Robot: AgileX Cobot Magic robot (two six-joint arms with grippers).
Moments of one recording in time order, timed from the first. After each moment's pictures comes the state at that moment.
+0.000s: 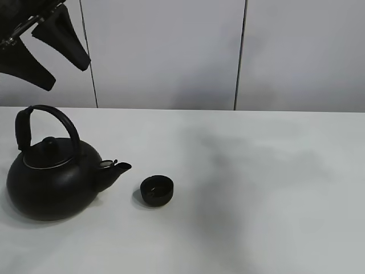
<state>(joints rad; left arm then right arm) -0.16 1.68 -1.29 -0.66 0.96 0.37 -0.14 1.38 -1.51 -0.27 0.99 0.06</state>
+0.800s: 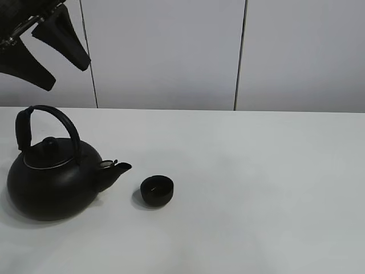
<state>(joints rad) -0.16 1.68 -1.29 -0.66 0.96 0.37 -0.08 0.27 -1.14 0.09 1.21 -0.13</state>
